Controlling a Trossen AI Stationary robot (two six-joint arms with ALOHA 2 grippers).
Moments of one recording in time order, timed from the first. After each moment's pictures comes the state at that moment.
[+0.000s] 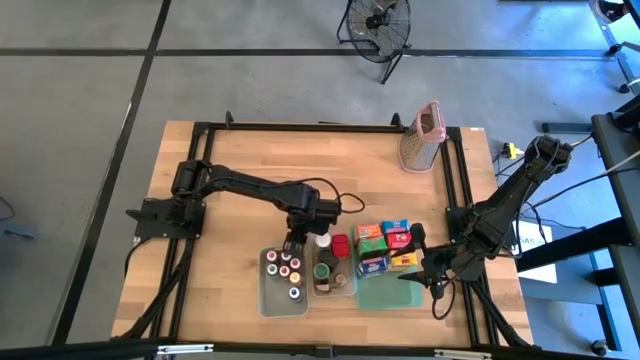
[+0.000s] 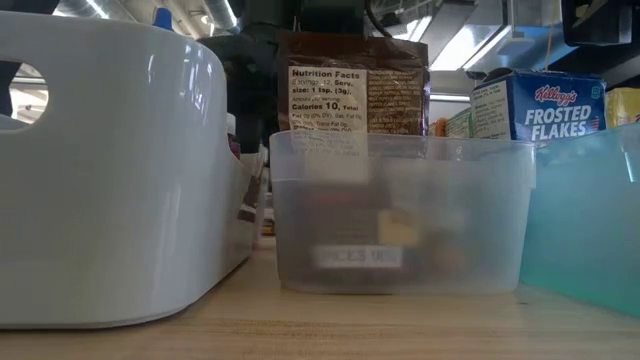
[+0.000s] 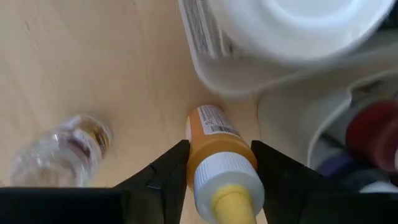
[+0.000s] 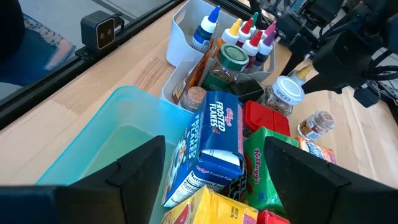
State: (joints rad) left arm -0.05 1.99 1.57 -1.09 0.12 0.10; right arm 0.89 1.00 0.53 -0.13 0.60 -0.01
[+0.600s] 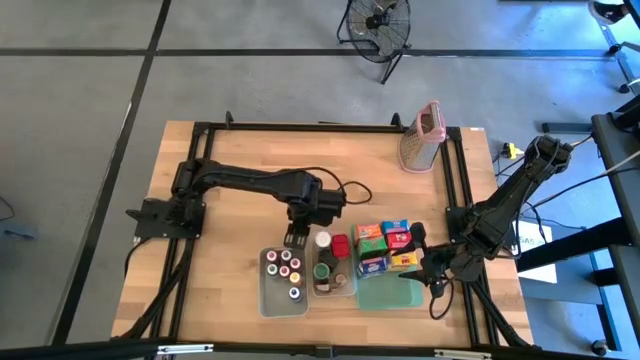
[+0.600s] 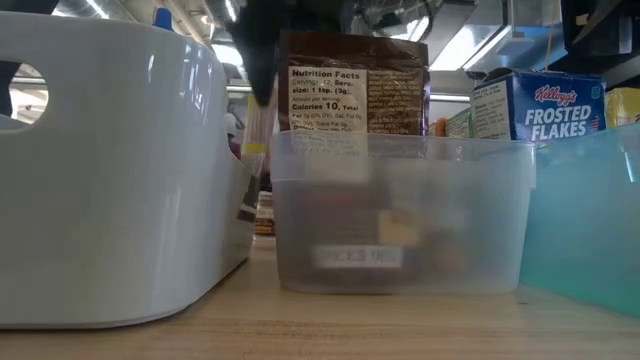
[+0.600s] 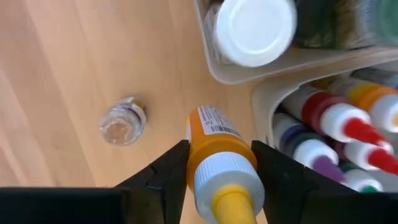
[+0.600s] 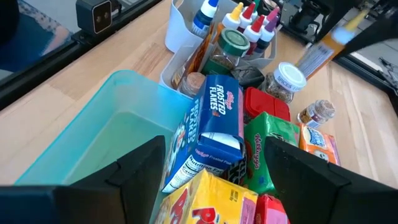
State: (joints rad) left arm -0.06 1.99 1.86 -1.38 0.05 0.07; right arm 0.89 1.00 0.53 -0.19 0.60 0.01
